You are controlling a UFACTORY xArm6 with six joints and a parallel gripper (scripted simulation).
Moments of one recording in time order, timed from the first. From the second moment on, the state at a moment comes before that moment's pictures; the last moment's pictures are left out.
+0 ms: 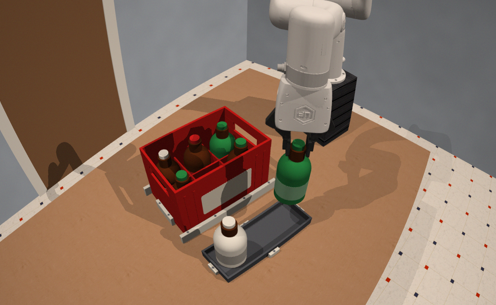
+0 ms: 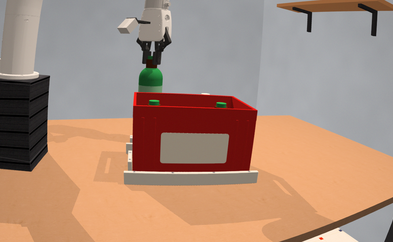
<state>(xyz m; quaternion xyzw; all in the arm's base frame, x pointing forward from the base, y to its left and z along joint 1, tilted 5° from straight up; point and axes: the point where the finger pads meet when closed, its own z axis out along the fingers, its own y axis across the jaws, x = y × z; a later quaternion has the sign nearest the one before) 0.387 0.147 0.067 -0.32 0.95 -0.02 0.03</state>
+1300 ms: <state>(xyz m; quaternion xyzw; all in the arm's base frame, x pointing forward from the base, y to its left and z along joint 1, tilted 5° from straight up) 0.386 0.147 0.078 -0.32 0.95 -0.02 0.03</state>
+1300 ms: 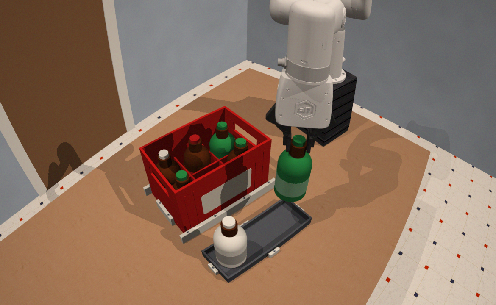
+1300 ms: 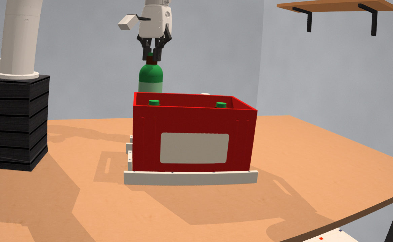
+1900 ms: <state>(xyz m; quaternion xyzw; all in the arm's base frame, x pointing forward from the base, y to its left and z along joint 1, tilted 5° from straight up) 0.386 0.147 0.084 -0.32 0.95 -0.02 0.03</state>
